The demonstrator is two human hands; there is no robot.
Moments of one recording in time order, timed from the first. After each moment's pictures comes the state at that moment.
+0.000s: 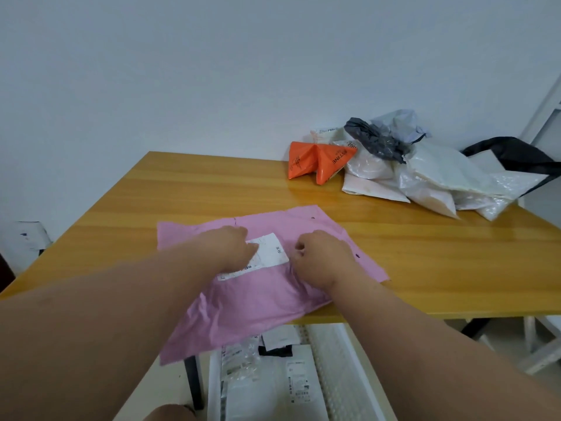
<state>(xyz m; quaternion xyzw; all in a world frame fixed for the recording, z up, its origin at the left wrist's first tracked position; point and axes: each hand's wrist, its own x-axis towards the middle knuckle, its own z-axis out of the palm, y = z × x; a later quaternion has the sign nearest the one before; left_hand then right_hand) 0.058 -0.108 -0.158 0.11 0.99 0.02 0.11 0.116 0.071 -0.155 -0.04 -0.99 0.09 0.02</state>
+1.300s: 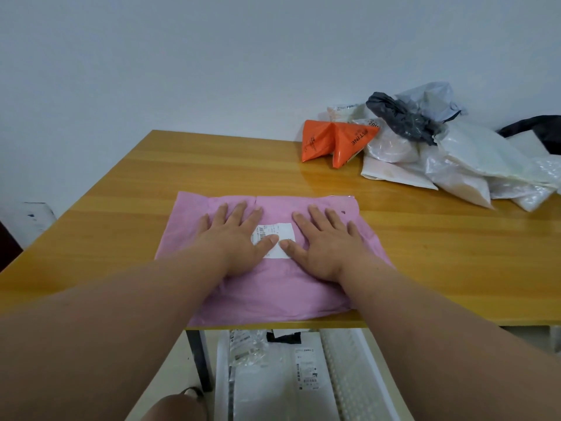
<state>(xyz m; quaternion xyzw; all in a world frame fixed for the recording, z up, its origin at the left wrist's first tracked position) 0.038 -0.112 -0.198 0.12 0.99 0.05 0.07 0.074 0.080 -0.186 0.02 -1.00 0.04 -0.07</state>
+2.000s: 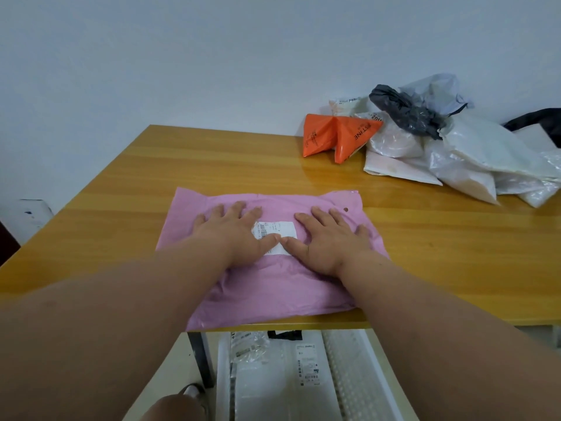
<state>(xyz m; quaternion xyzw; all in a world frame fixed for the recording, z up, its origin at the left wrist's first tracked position) 0.030 -0.110 -0.189 0.10 0.99 0.03 0.09 0.068 0.077 -0.182 -0.02 -1.00 0.04 -0.09</state>
